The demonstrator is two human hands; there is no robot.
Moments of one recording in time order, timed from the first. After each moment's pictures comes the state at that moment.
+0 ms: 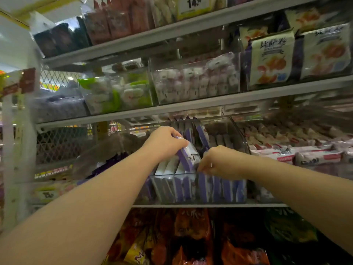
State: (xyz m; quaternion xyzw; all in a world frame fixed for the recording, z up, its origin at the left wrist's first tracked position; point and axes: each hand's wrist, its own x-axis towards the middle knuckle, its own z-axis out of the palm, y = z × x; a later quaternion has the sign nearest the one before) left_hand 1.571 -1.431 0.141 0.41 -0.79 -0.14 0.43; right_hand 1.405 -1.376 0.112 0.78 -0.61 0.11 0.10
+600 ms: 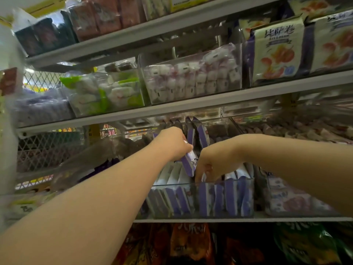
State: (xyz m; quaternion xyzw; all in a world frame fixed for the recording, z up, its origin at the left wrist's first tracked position) left_hand 1.532 -1.446 0.154 0.47 -0.83 0.00 0.29; right_hand 1.401 -1.403 0.150 0.81 -0.58 -0.09 0.02
